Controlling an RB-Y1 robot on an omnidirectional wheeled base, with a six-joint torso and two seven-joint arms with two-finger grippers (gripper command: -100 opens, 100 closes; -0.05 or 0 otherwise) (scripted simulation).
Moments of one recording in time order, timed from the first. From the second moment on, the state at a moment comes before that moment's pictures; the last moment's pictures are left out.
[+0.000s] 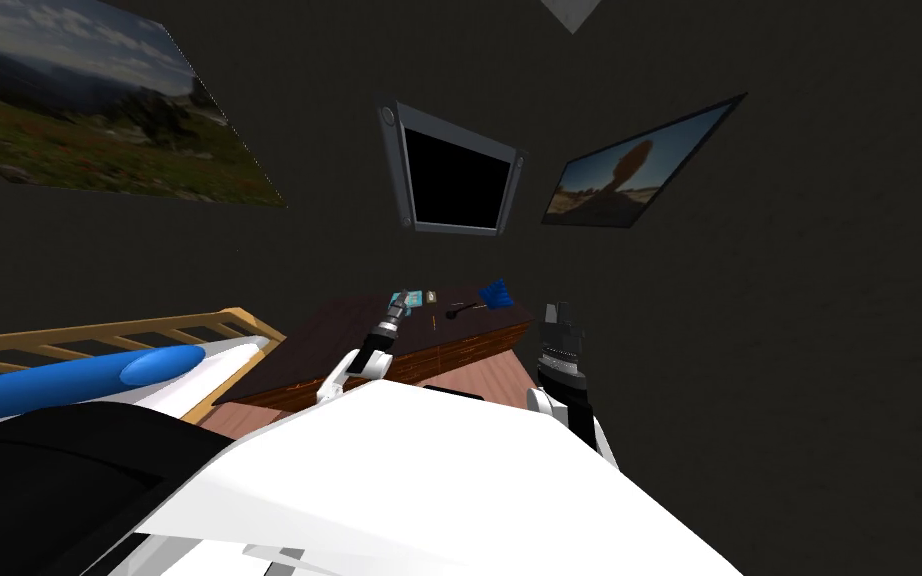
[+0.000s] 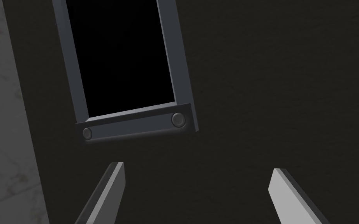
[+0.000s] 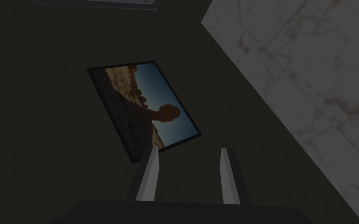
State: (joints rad) left arm 0.38 0.18 0.04 -2.02 -0.05 -0.20 -0.10; right arm 0.51 -0.05 0.02 -2.28 0.02 -0.52 0.00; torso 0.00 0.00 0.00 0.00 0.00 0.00
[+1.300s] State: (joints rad) left arm 0.21 0.29 0.06 -1.70 -0.01 0.03 -0.31; right arm 0.51 -0.05 0.02 -2.28 0.02 -0.52 0.00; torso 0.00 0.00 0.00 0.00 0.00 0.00
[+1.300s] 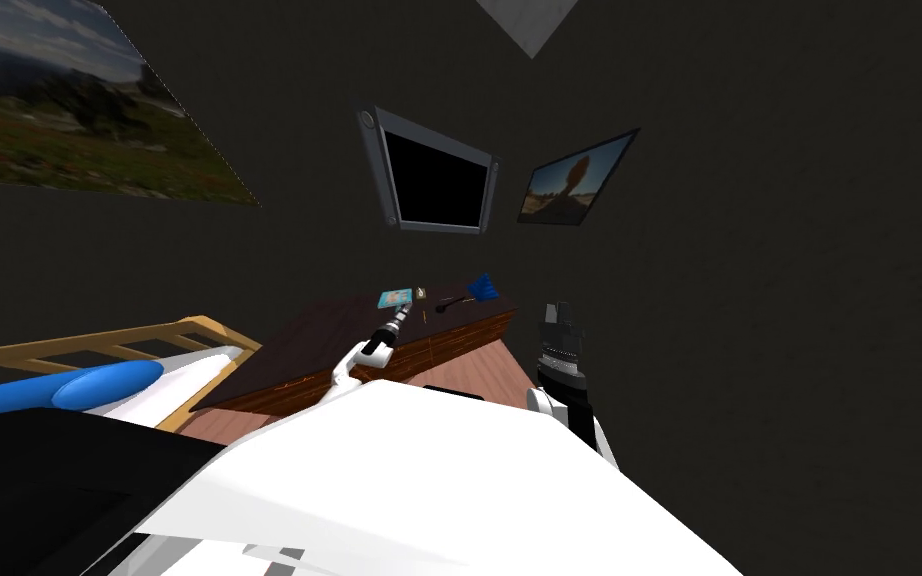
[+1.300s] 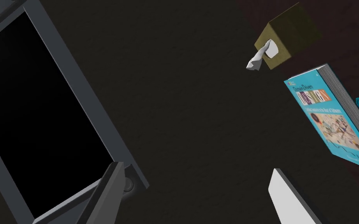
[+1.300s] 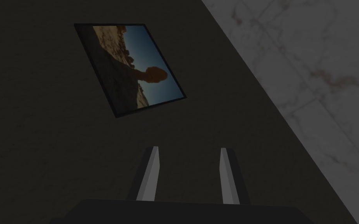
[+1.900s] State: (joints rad) left arm 0.13 0.34 0.06 -1.51 0.02 0.15 -0.40; right arm 0.51 -0.05 0.02 -2.28 0.02 -0.52 0.00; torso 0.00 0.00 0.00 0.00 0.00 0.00
